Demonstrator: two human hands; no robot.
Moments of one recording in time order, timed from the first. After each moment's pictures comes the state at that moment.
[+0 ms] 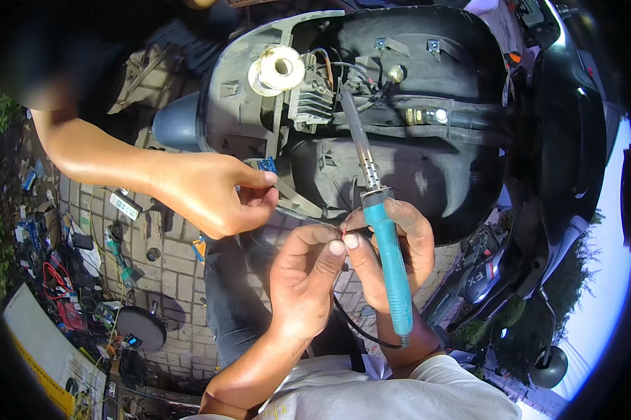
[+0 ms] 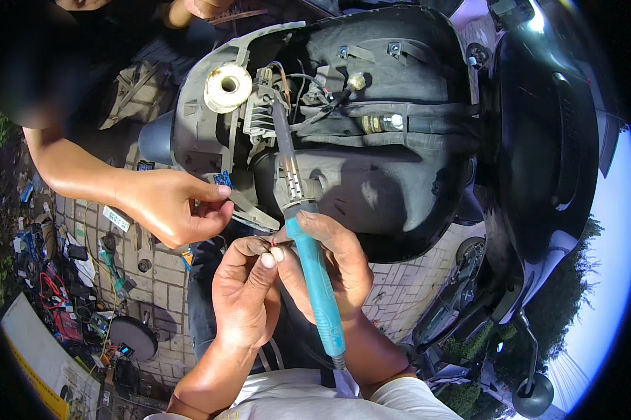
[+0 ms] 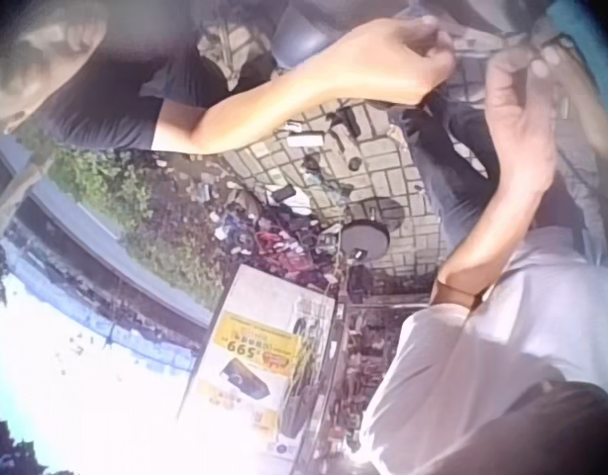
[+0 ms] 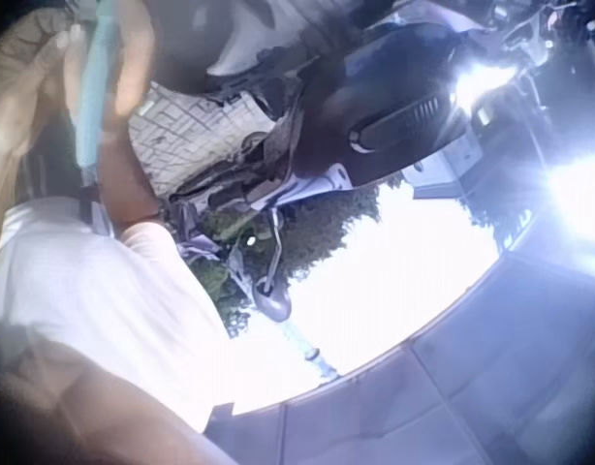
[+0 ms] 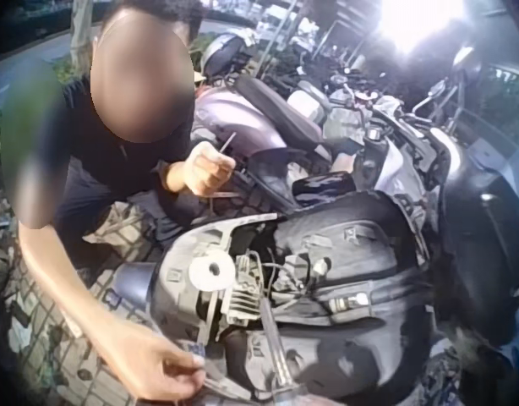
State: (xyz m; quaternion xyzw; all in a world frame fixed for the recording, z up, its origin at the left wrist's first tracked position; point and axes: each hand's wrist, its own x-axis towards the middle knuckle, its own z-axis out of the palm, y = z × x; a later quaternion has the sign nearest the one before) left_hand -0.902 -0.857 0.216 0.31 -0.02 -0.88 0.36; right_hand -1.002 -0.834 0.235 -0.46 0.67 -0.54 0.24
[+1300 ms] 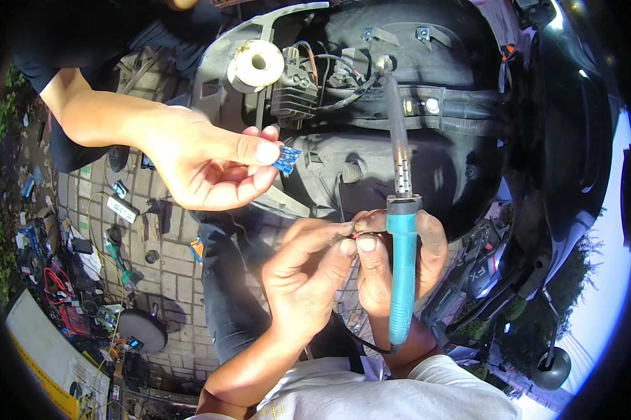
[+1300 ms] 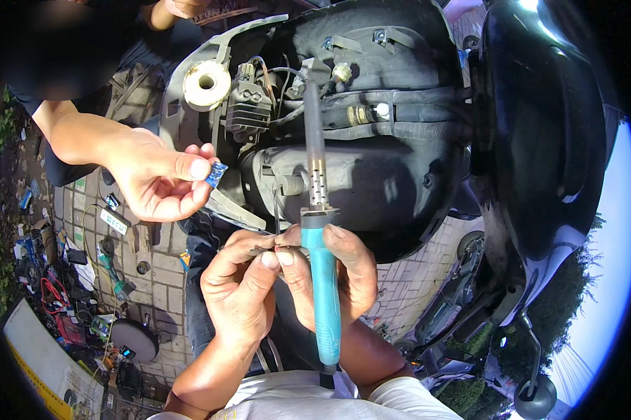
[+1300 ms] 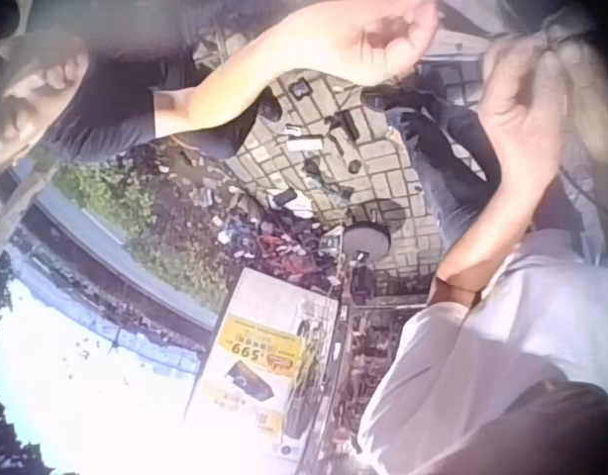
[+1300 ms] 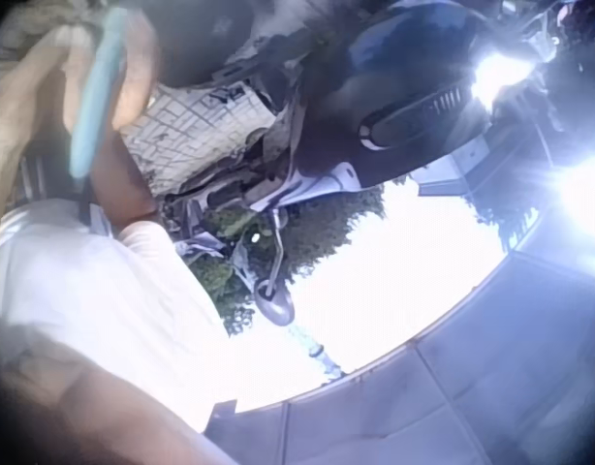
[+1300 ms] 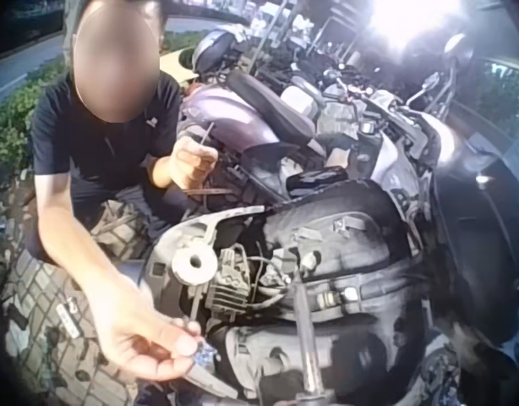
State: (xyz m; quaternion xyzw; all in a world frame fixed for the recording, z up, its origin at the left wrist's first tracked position) left_hand -0.921 -0.857 0.213 0.33 -0.26 -0.80 0.43; right_hand -1.009 -0.823 0.226 -0.45 0.61 -0.63 0.15
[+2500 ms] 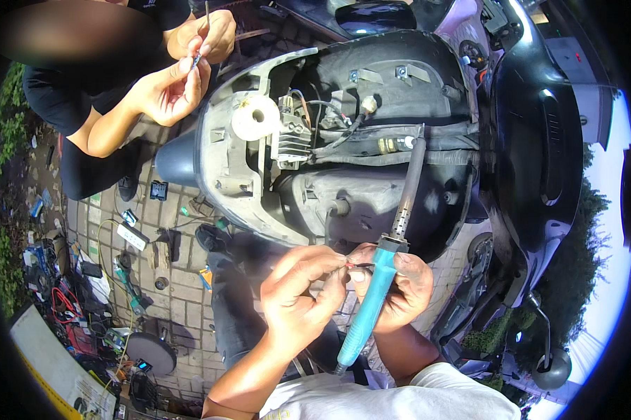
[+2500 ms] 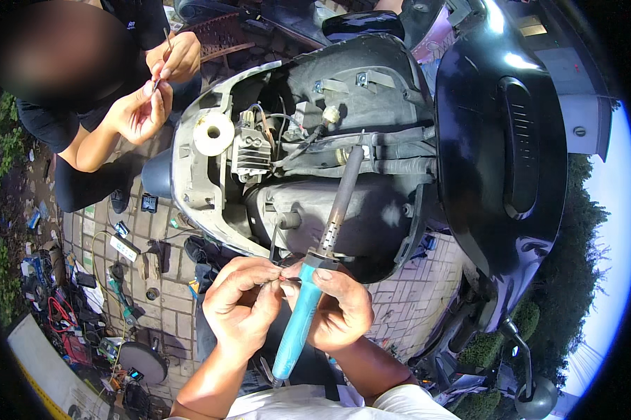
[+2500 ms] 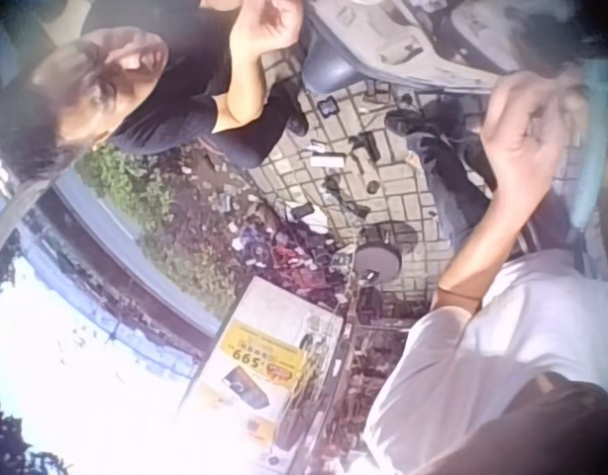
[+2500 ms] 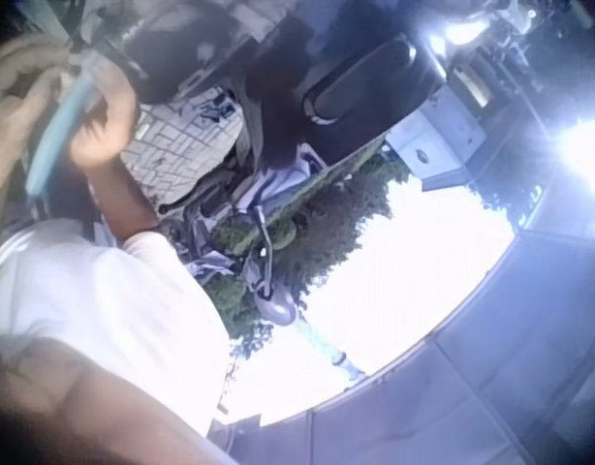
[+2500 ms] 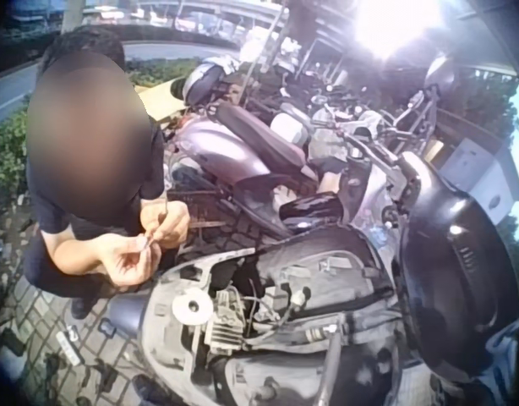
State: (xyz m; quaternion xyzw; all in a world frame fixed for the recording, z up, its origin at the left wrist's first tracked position) left_hand -0.910 -0.878 0.221 0.33 -0.50 -0.69 0.40; right_hand -1.012 -0.821 0.248 -0.47 0.61 -0.62 0.18
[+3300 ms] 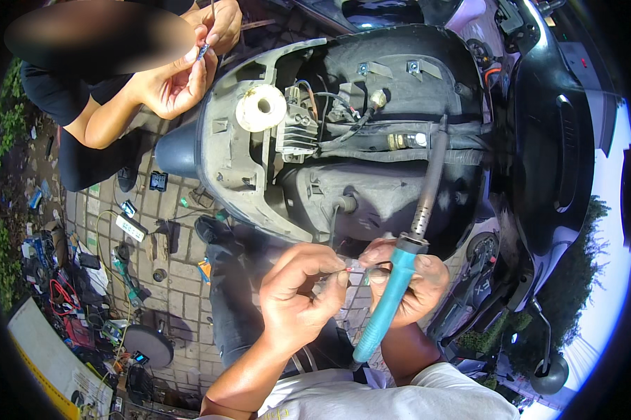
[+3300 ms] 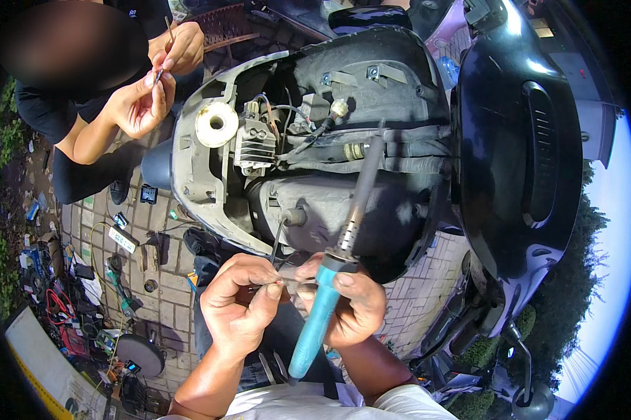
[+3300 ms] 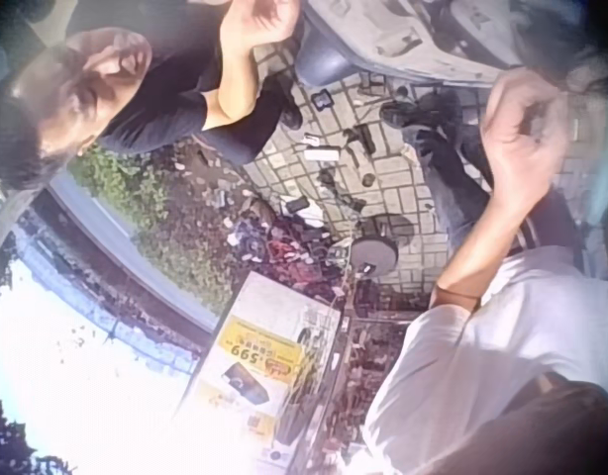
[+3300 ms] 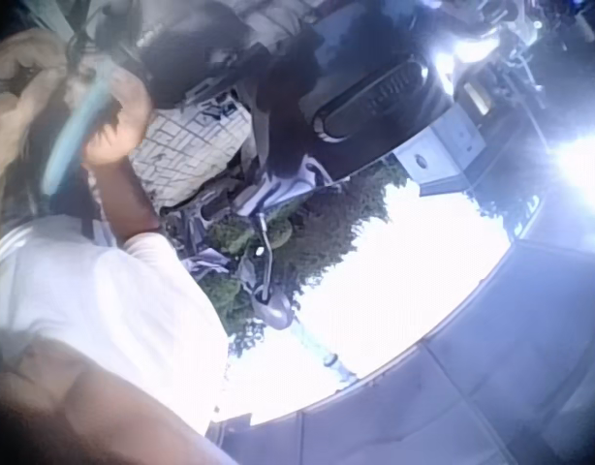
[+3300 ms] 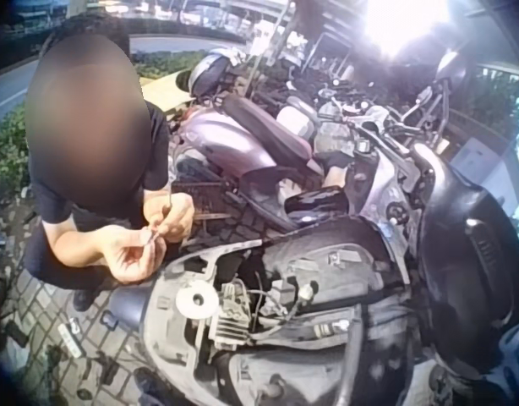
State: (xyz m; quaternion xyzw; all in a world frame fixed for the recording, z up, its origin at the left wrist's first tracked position) left_hand -0.910 -0.882 0.222 0.32 -0.41 -0.75 0.40; right_hand -1.016 -0.812 0.244 -0.40 0.57 -0.67 0.25
